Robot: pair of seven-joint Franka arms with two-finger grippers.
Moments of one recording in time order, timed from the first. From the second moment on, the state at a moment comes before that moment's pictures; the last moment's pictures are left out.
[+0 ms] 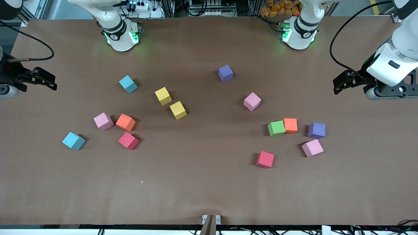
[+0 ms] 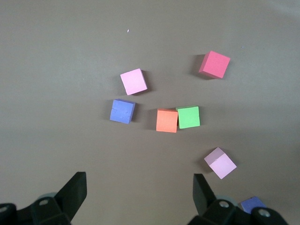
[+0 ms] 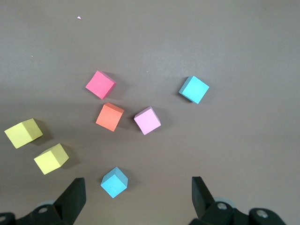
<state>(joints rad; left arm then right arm) 0.03 0.04 -0.21 -1.54 0.02 1.60 -0.20 0.05 0.02 -0.04 -1.55 -0.04 1.53 -0.05</state>
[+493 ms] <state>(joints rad) 0.03 0.05 -0.25 -1.55 0.02 1.57 -0.20 0.04 0.02 -0.05 -1.56 -0.04 1.53 -0.04</state>
